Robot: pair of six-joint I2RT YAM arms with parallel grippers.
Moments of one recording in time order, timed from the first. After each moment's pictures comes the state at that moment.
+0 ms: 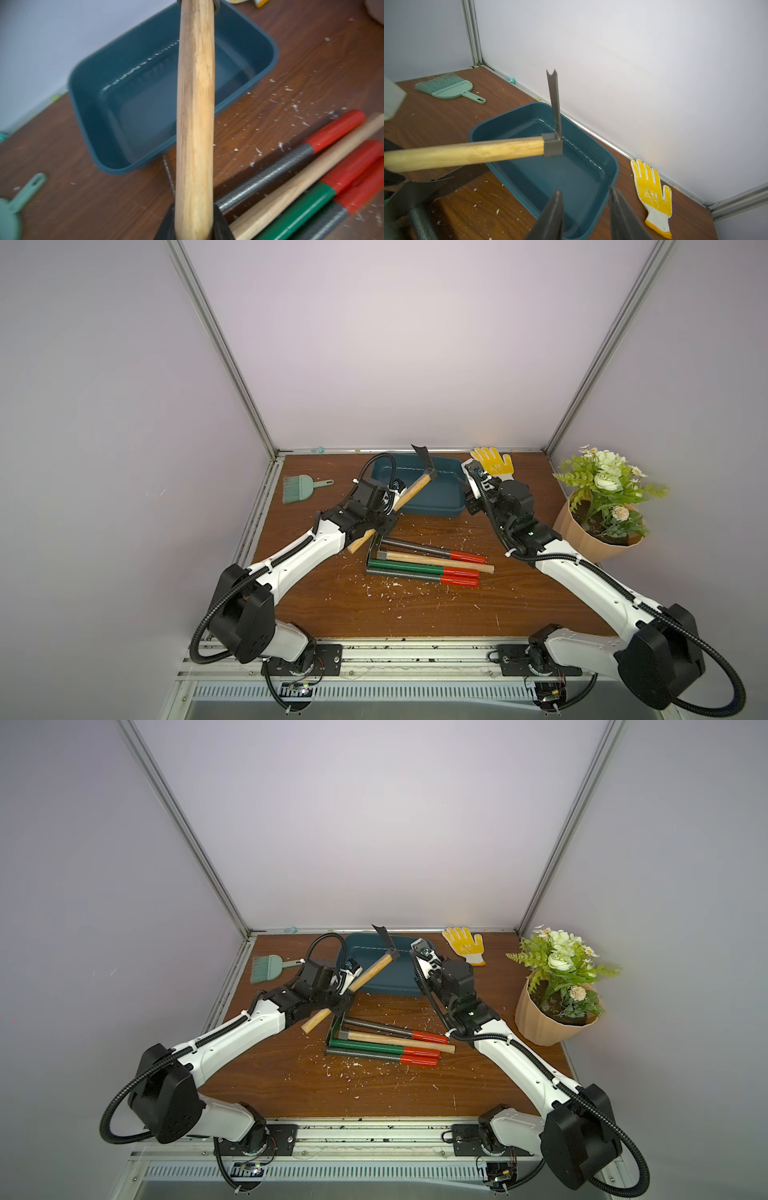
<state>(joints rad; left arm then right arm) -0.62 1.43 1.09 -0.37 -0.10 0.20 0.48 1.25 0.96 0.07 0.06 -0.26</state>
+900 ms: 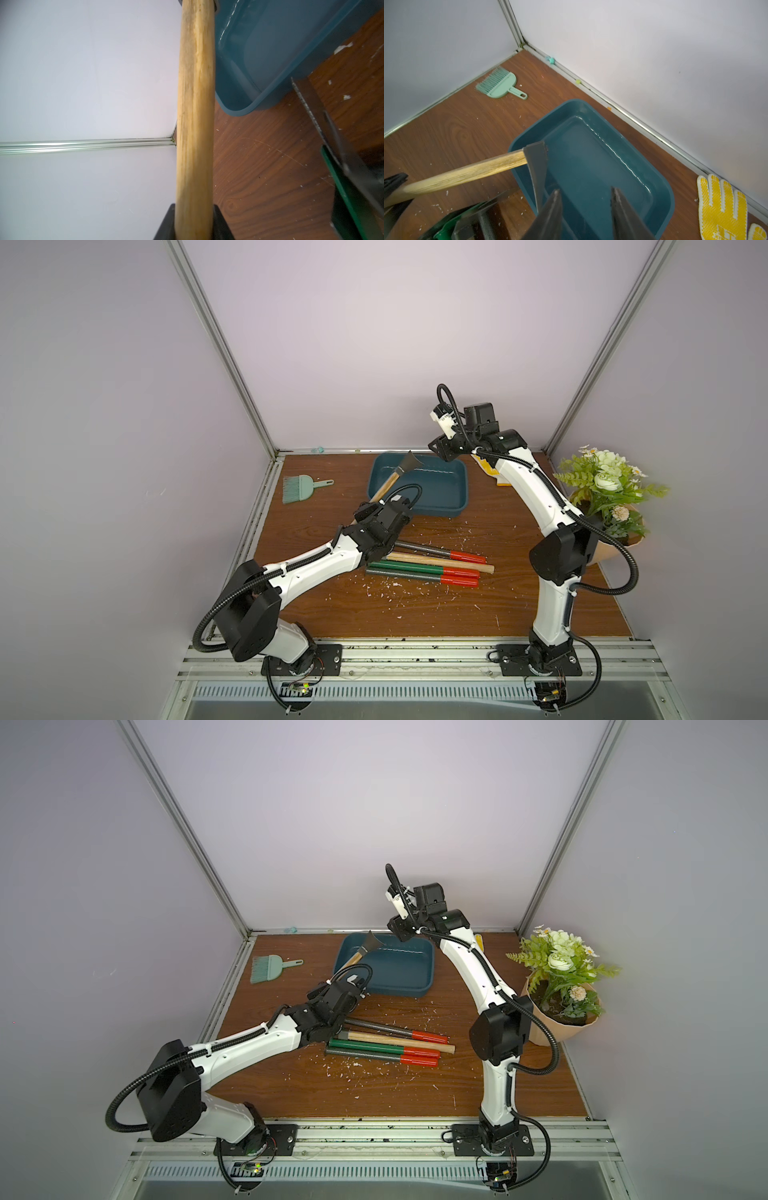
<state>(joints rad) -0.80 1.47 1.01 -0.32 -0.95 0.61 0.42 2.03 2.19 -0.78 -0.27 -0.20</state>
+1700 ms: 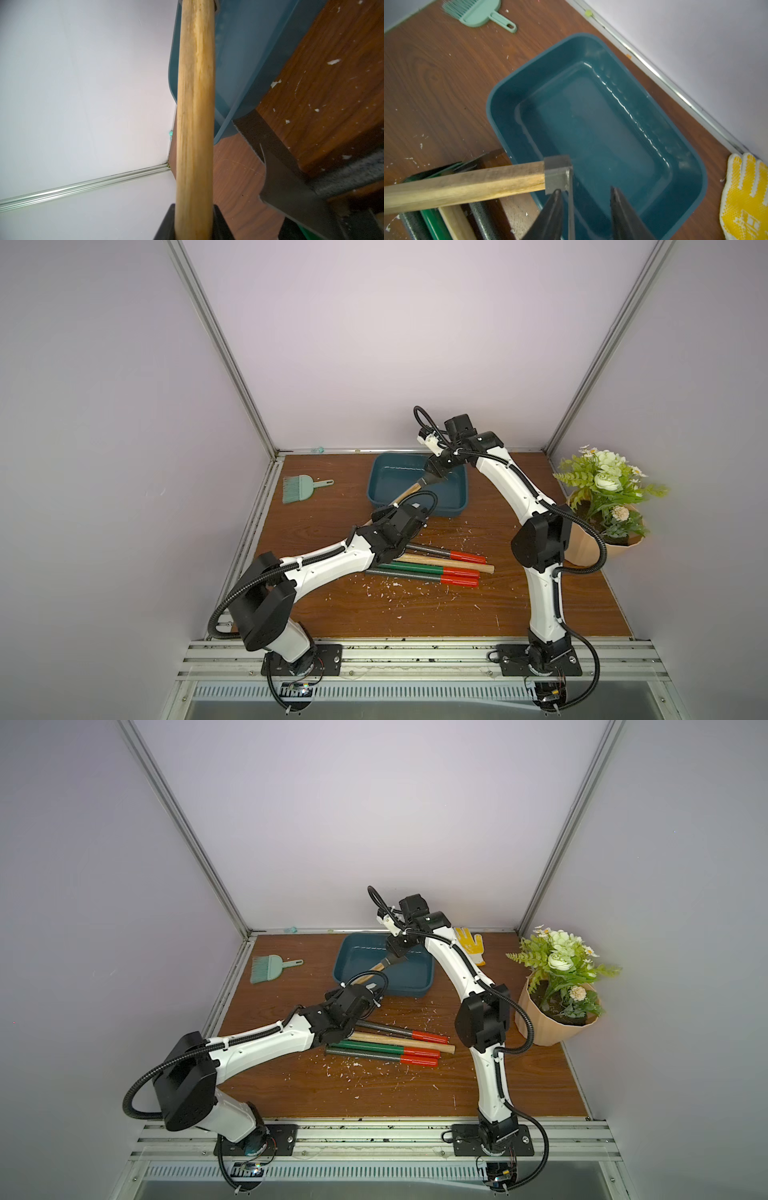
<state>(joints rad) -0.86 1.55 1.05 -0.28 -0.88 0.72 0.45 2.17 2.24 -0.98 -0.21 -0.31</state>
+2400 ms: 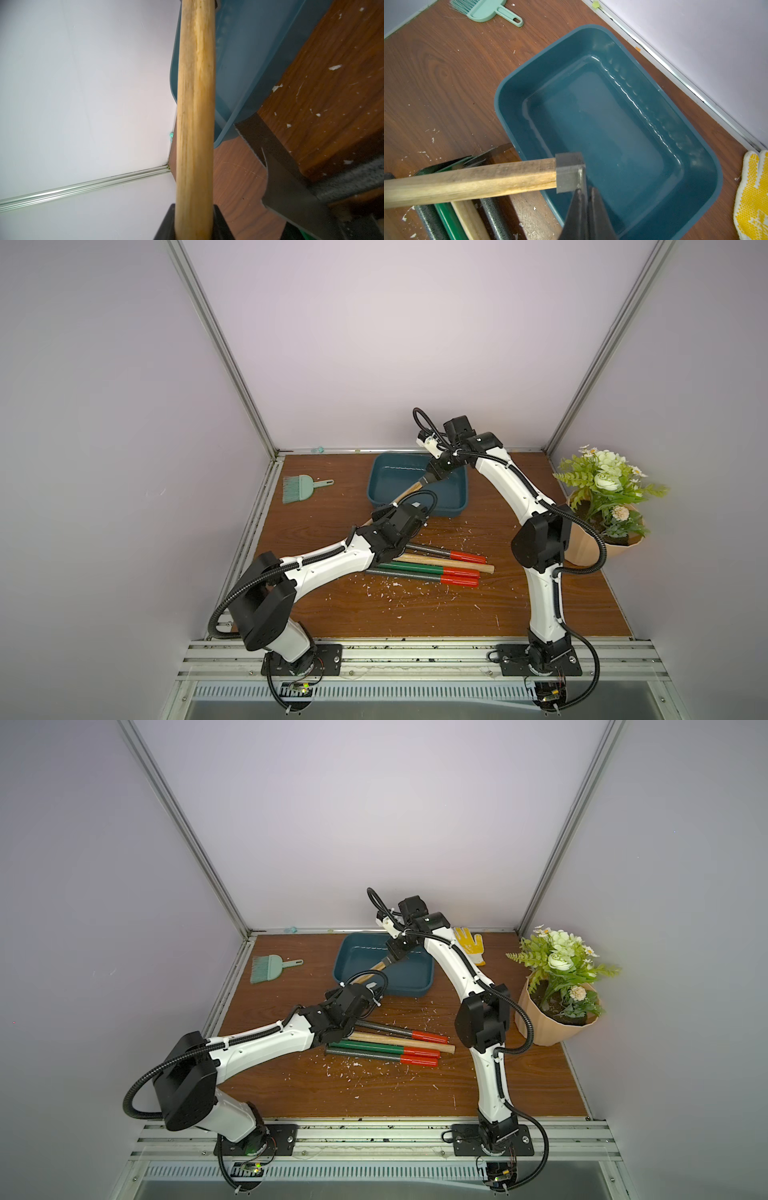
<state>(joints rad) -0.86 1.55 1.05 -0.25 -0.87 0.73 0.45 2.17 2.24 -0.98 -0.23 -0.29</state>
